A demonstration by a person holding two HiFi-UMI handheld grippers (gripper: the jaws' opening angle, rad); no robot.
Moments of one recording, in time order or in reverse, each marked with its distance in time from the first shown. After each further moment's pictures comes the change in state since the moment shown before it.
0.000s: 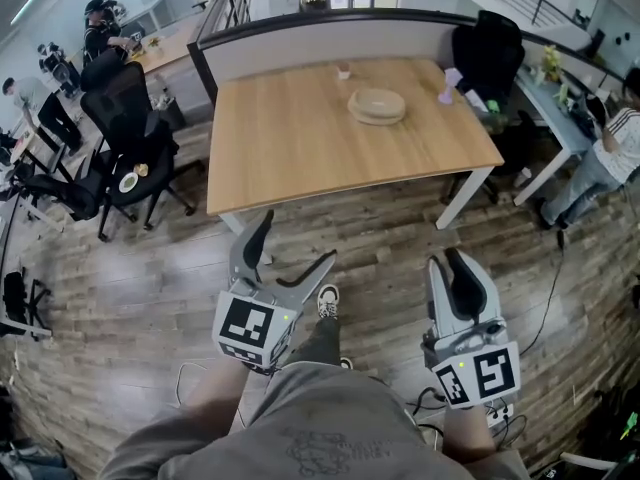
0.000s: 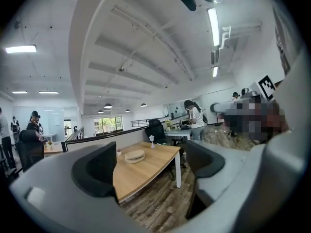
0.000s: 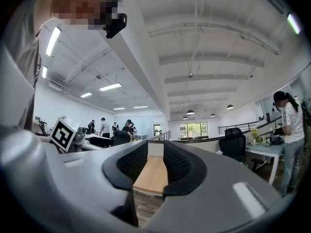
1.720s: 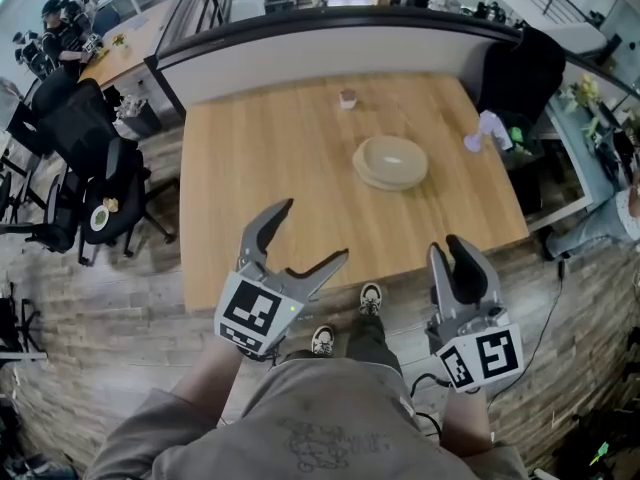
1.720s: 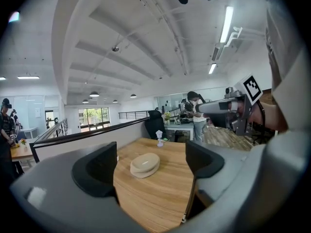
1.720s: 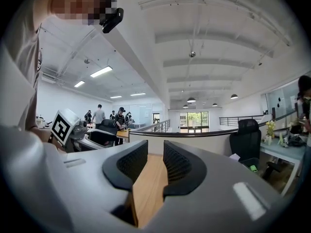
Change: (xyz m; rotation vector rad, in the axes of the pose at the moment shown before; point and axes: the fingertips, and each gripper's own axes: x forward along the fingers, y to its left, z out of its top) left arm 0.340 0.225 -0.027 -0.014 0.099 -0.185; right arm 0.391 -0.171 -0.041 -0.007 0.155 0.014
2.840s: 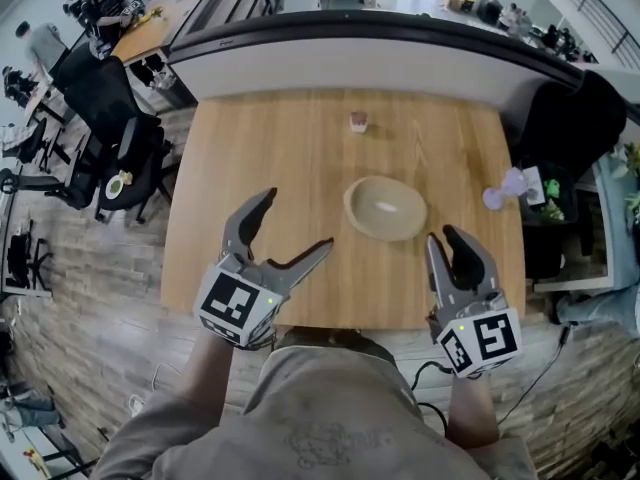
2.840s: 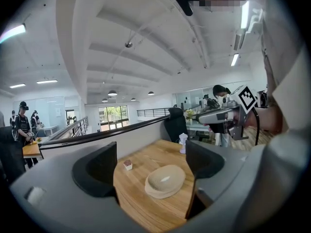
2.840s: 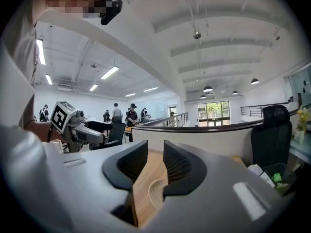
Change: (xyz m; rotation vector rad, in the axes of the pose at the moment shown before) left arm 0.164 0.068 0.032 -0.034 0.034 0.237; right arm 0.150 -0.188 -0.023 0.020 0.070 0.248
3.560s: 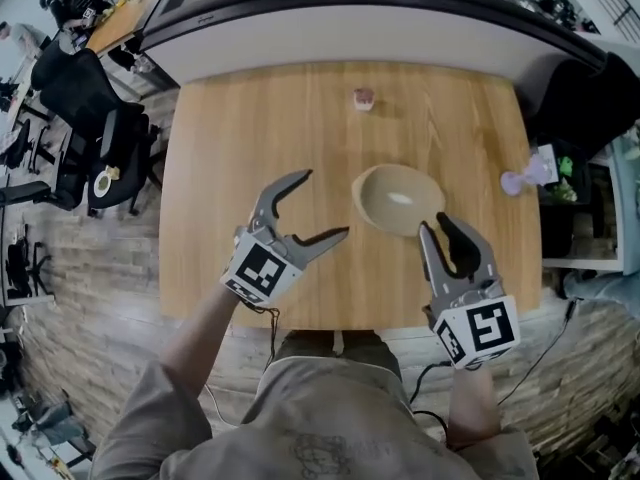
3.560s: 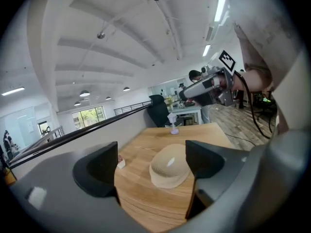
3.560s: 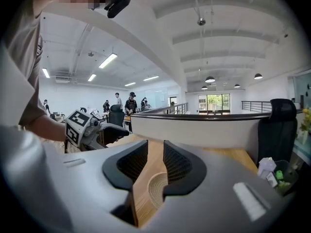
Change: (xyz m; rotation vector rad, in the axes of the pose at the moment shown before) left arm 0.087 0.030 -0.104 0.215 0.047 -0.266; right arm 0.085 0.008 -0.048 -0.018 0.133 0.005
